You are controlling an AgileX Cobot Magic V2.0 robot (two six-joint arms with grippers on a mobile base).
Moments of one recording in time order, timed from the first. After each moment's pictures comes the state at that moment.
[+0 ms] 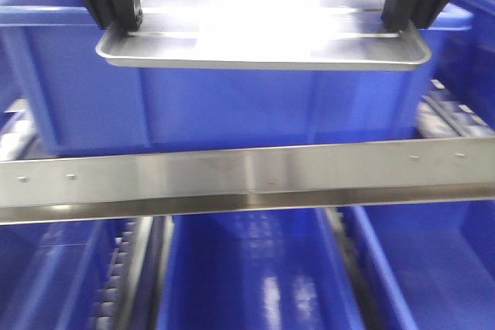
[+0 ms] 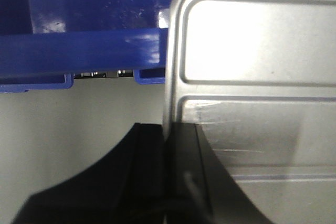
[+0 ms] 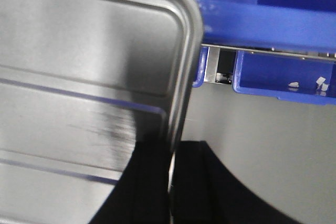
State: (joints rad) left arm -0.69 1.62 -1.53 0.20 1.12 -0.68; right arm 0.46 1.51 -1.38 -0.12 1.06 0.40
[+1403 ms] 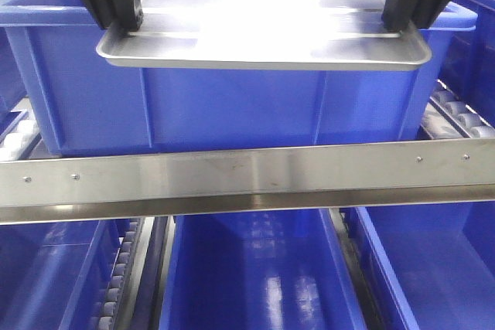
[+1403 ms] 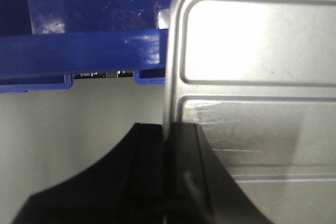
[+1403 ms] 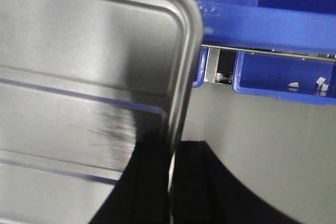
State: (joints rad) left arm -0.69 1.62 -1.53 0.20 1.12 -0.68; right arm 0.46 1.51 -1.38 -0.12 1.06 0.40
